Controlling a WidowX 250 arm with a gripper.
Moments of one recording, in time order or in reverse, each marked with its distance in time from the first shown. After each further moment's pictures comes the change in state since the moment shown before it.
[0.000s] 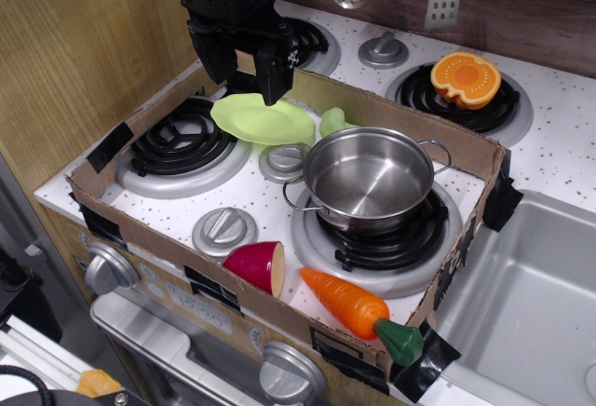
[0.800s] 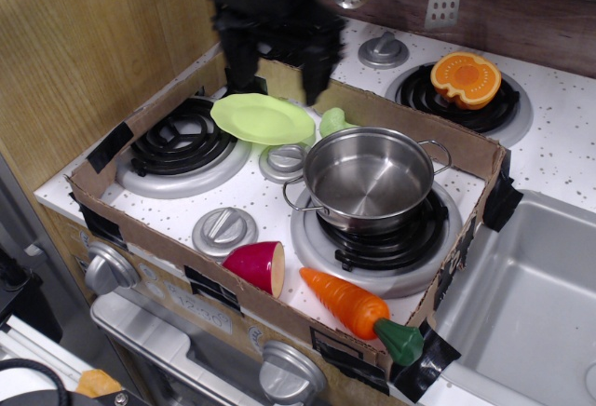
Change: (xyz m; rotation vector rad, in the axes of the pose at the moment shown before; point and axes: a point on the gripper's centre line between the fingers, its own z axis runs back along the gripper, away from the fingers) arm 0.000 -0.057 0.028 0.101 0.080 0.245
